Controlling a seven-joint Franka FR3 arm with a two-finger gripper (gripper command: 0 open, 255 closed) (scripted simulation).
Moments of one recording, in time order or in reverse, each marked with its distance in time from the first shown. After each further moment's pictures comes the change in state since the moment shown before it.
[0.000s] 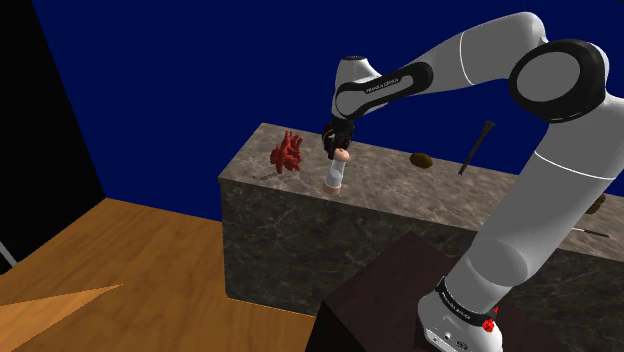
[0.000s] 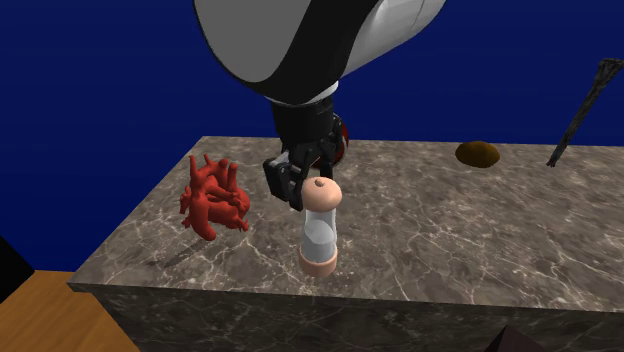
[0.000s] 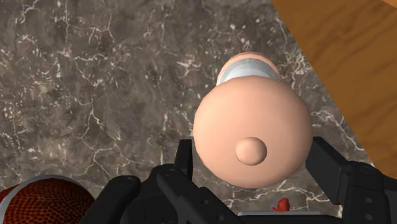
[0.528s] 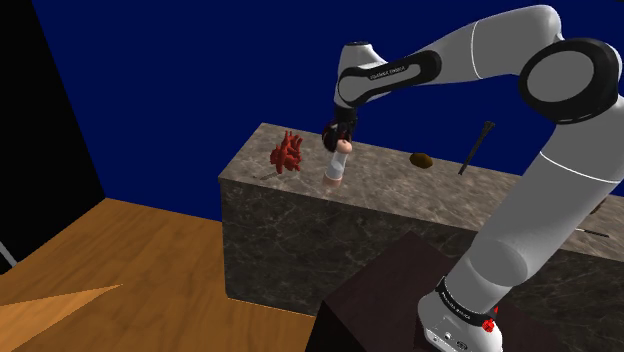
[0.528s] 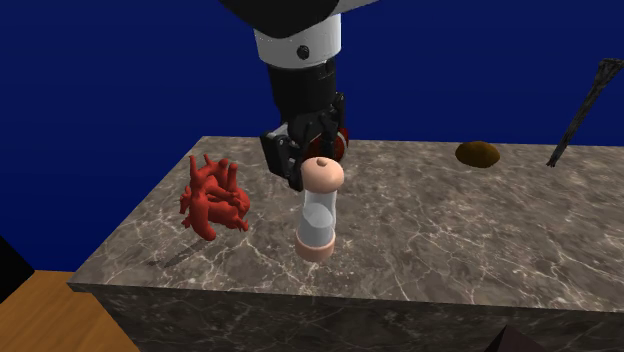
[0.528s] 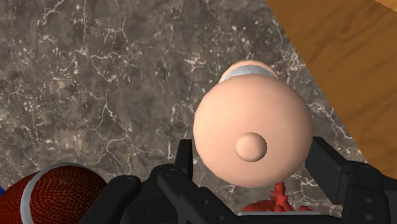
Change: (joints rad) arm 0.001 -0.039 0.001 0.051 0.010 -0.090 -0.017
